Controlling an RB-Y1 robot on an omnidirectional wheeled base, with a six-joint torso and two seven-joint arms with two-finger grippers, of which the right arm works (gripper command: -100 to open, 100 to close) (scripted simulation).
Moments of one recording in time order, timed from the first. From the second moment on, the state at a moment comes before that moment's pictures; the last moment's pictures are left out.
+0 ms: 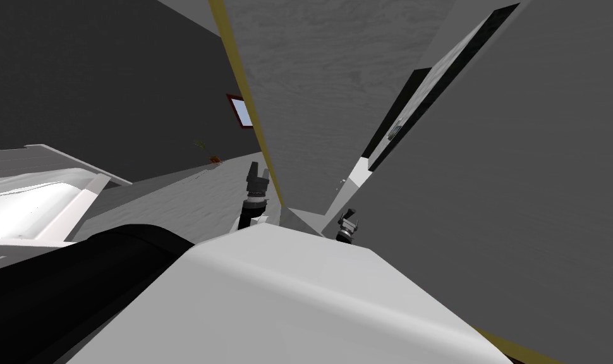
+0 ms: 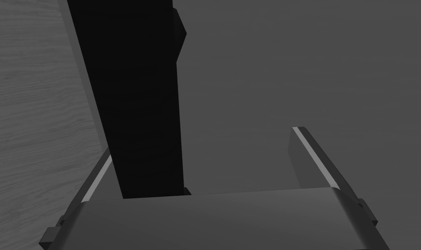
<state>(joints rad) 0.11 -0.09 0.22 -0.90 -0.84 -0.97 -1.01</state>
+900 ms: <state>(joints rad) 0.14 -0.08 0.21 -0.95 -0.85 -0.95 -0.98</state>
